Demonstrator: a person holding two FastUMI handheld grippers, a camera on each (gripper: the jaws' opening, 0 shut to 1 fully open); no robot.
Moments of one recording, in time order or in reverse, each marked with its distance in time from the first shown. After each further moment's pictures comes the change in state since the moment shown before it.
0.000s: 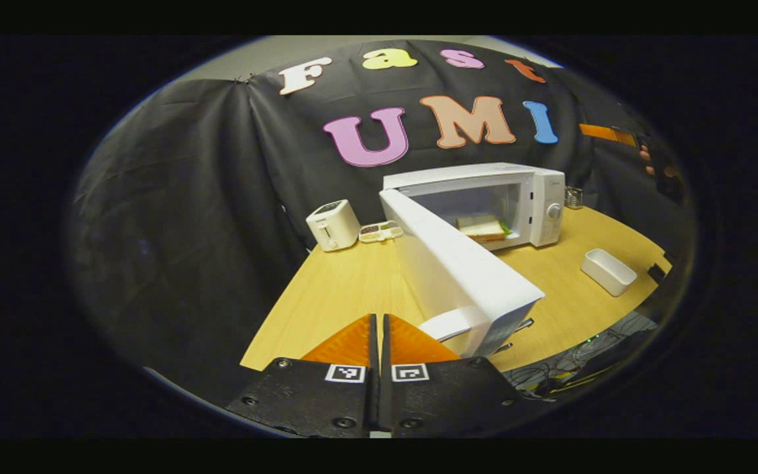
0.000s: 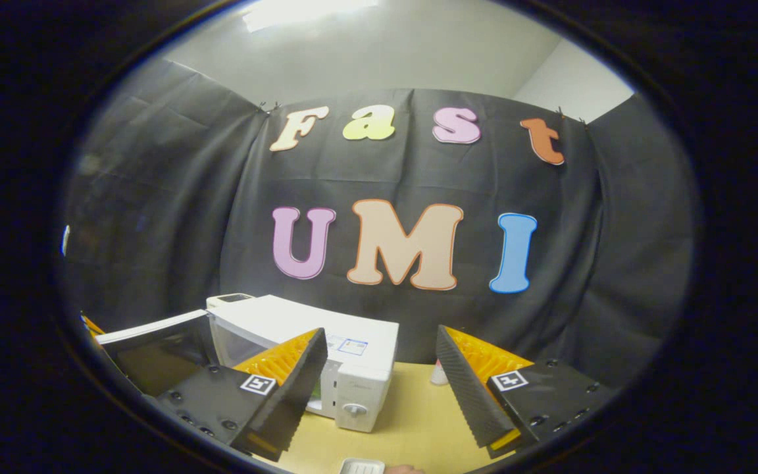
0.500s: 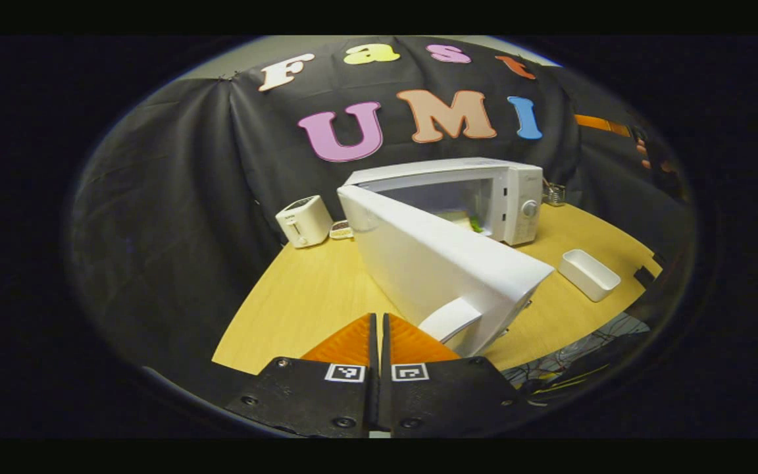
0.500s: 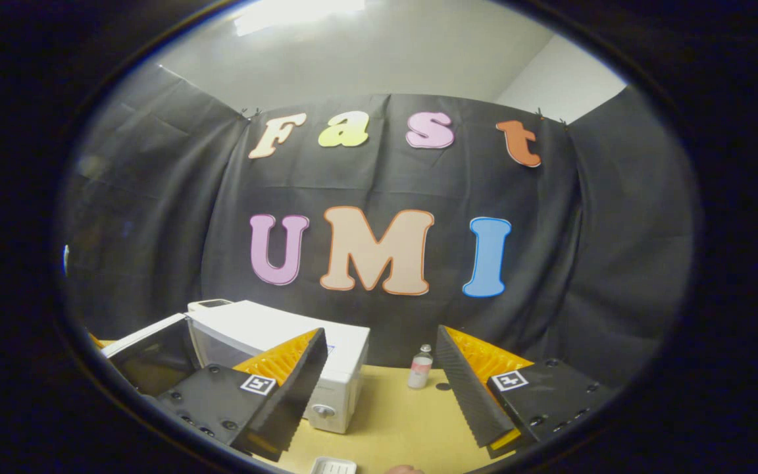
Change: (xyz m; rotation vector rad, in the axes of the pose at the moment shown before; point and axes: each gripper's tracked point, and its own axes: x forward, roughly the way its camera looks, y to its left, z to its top) left arm 0.011 -0.067 0.005 0.033 0.026 -0.090; right arm -0.006 -0.046 0.002 0.008 -0.017 -0.058
